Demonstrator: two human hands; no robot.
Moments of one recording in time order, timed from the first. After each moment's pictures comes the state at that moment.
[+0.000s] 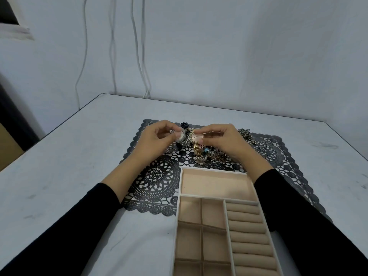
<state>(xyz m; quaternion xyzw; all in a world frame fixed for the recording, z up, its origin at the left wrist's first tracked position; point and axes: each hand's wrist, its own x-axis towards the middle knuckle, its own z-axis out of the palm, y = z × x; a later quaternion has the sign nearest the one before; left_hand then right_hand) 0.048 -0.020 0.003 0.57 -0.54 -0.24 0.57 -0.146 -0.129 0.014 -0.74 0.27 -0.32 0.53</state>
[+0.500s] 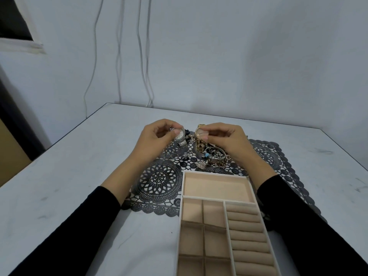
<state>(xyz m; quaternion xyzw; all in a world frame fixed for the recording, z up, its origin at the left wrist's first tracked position) 0.042 0.000 0.033 0.55 -0.54 -0.22 0.60 -0.153 -0.114 0.032 -0.71 0.21 -0.40 0.54</state>
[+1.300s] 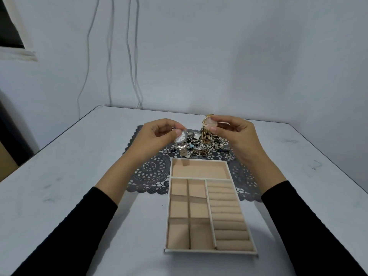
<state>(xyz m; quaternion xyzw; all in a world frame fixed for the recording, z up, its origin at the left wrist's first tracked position) -0.001 0.052 0.058 0.49 -0.60 -0.28 0.57 -0.217 -0.041 0.065 -0.65 0.21 -0.51 0.52</state>
